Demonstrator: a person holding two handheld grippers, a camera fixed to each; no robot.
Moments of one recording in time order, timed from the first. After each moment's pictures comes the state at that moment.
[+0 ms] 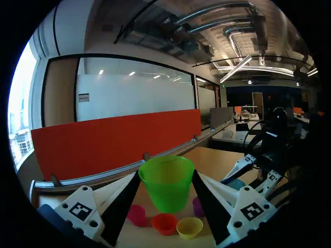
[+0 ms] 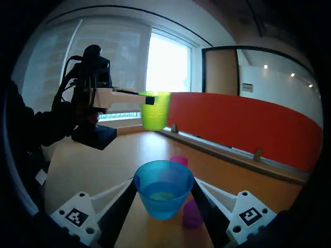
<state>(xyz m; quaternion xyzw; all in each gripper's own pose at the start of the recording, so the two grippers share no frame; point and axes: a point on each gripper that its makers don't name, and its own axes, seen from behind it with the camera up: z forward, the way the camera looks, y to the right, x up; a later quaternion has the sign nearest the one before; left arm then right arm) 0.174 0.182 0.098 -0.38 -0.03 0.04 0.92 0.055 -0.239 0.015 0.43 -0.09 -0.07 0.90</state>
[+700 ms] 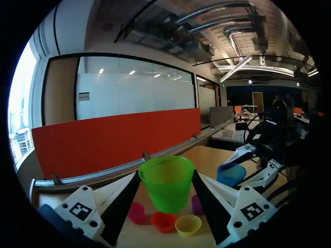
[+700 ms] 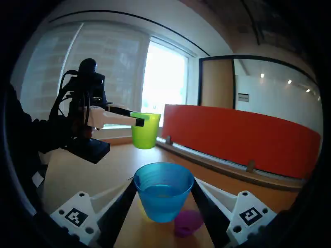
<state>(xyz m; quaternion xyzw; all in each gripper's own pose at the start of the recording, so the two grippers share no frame) 0.170 0.178 0.092 -0.38 -0.03 0.04 0.92 0.096 -0.240 0.025 0.41 -0.05 -0.07 0.91</state>
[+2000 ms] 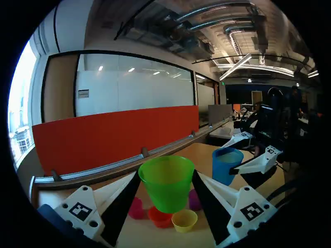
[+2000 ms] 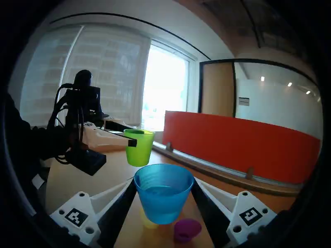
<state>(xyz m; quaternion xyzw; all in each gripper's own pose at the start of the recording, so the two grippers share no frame) 0.164 0.172 0.075 -0.38 -0.04 0.04 0.92 0.129 -0.244 0.025 0.42 -0.04 -0.07 0.91</state>
